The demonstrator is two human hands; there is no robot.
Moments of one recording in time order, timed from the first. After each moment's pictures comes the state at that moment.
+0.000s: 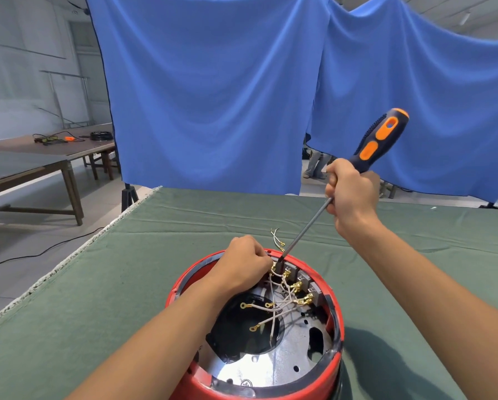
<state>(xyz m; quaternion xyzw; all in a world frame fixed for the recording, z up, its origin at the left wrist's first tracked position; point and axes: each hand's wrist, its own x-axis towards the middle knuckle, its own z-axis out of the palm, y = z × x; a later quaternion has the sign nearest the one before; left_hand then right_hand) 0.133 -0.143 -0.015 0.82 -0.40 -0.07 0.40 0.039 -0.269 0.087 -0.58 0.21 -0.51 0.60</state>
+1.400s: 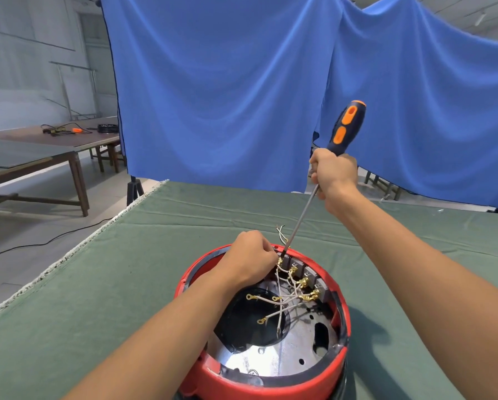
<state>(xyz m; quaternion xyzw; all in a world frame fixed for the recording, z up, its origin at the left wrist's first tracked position) 0.135 -0.143 -0.018 0.83 -0.41 -0.05 0.38 0.080 -0.275 0.100 -0.66 0.29 -0.43 0.54</state>
